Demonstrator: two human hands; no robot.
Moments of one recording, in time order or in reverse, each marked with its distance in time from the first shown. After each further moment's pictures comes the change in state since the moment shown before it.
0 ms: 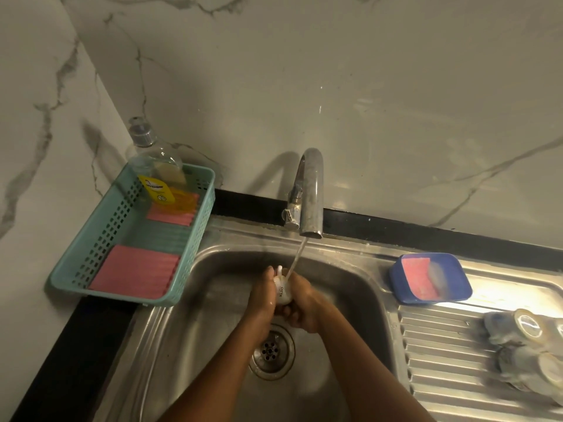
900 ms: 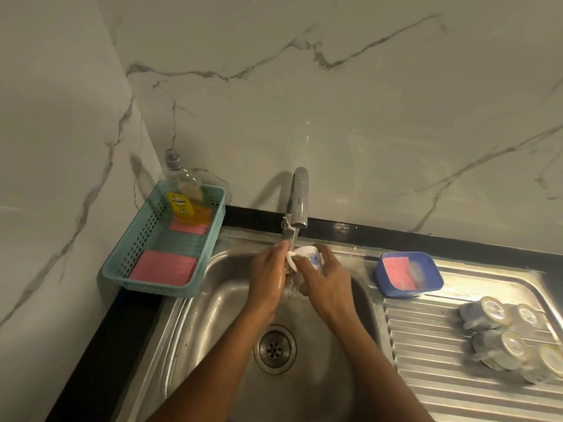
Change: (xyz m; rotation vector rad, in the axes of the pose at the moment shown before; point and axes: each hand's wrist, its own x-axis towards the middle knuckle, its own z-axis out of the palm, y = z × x) left_hand -0.099 0.067 -0.007 -0.097 -0.085 0.329; right_hand -0.116 0.002 -0.004 -0.198 0.450 -0.846
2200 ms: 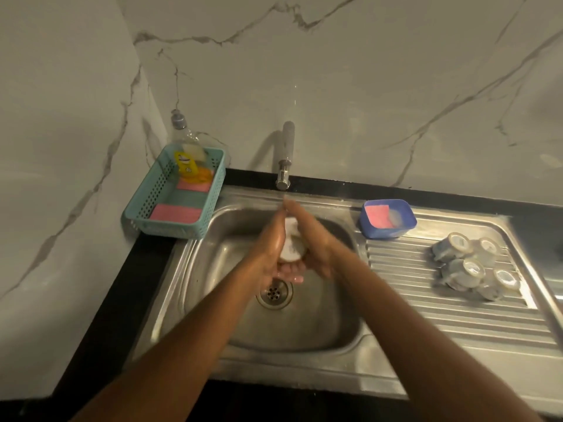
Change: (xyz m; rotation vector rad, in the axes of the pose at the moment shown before) left_hand -0.130 0.025 0.008 0.123 -0.196 -0.336; right_hand -0.087 -0.062 -0.030 0.273 -0.493 0.380
